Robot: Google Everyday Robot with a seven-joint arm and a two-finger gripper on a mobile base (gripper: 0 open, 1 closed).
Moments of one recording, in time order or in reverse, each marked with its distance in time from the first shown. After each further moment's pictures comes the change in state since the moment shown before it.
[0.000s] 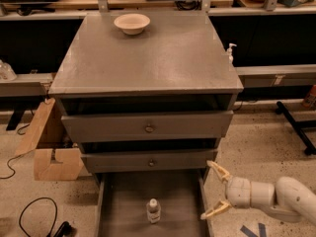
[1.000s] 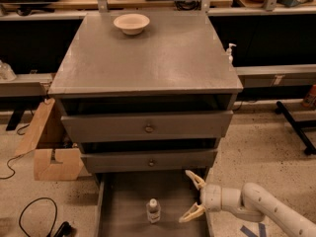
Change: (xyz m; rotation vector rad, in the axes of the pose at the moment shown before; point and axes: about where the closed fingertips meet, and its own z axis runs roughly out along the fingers) arm 0.086 0.014 0.098 -0.065 -0.053 0.080
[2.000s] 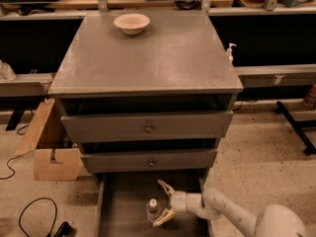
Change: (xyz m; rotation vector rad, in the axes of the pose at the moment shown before) arm 0.137 -0.004 0.146 -0.099 -0.036 -0.048
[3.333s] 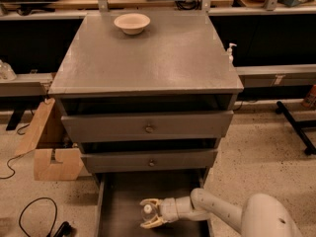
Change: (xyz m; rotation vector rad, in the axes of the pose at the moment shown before) arm 0.007 0.055 0.044 -0.205 0.021 0.022
